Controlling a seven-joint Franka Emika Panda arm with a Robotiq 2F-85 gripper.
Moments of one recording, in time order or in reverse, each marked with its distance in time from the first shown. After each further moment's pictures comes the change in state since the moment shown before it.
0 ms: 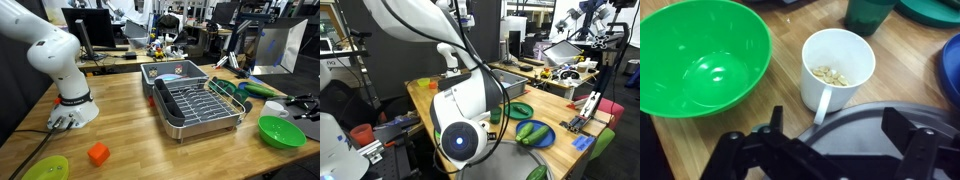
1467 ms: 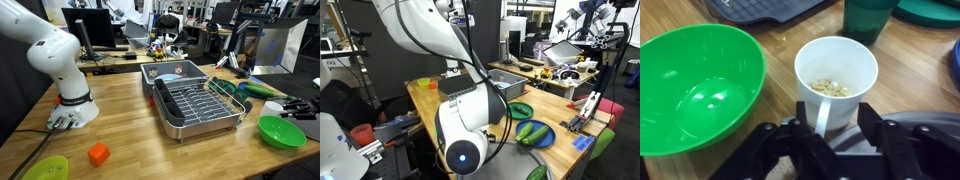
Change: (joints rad) arm -0.001 0.097 0.001 0.046 0.096 -0.118 0.026
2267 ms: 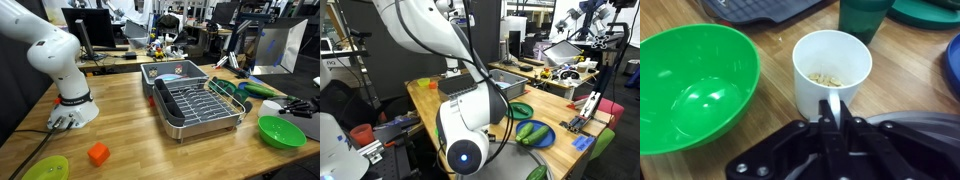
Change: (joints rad) arm 0.000 0.000 -0.004 0.010 0.000 0.000 -0.001
